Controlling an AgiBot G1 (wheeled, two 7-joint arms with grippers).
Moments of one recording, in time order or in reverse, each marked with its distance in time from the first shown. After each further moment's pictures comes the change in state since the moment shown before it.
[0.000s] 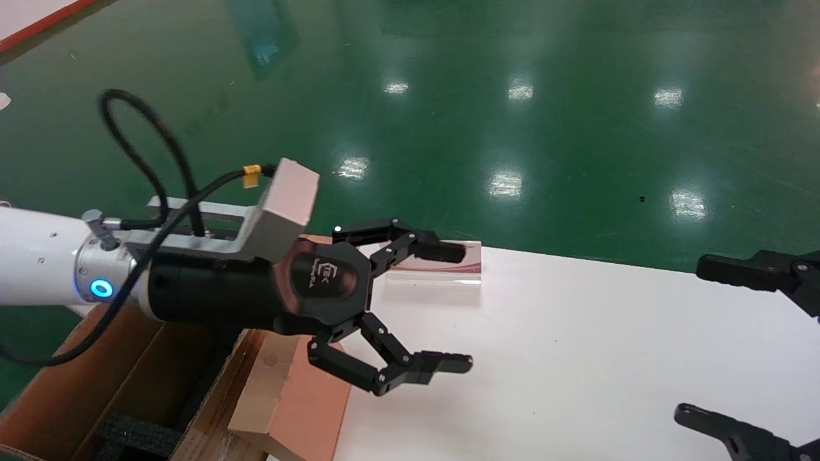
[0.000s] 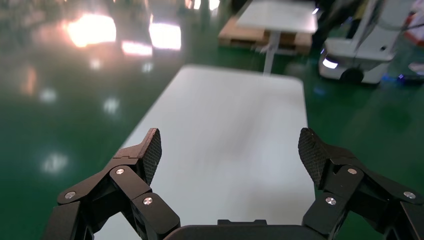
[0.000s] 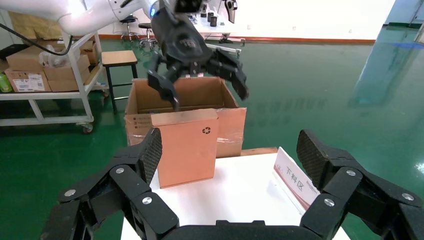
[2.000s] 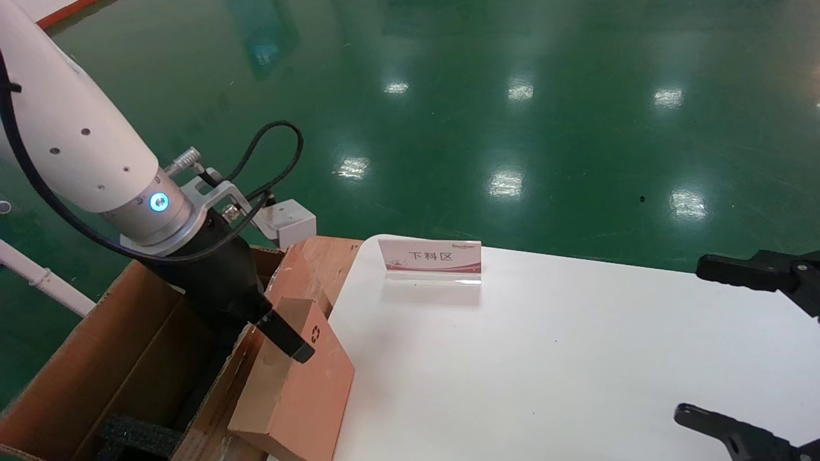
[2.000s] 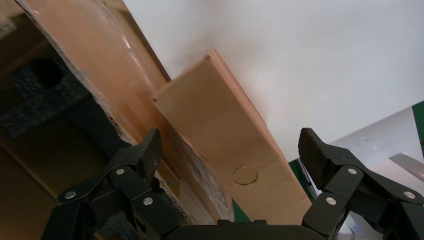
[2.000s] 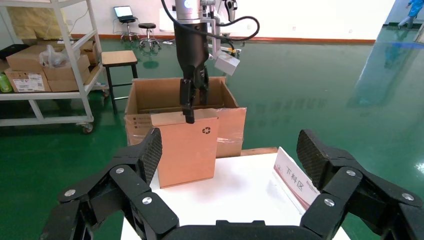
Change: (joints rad) left arm -1.053 0.134 1.292 -0.044 0.499 0.086 -1.202; right arm 0.001 0.002 -0.004 0.000 0.003 0.002 -0.002
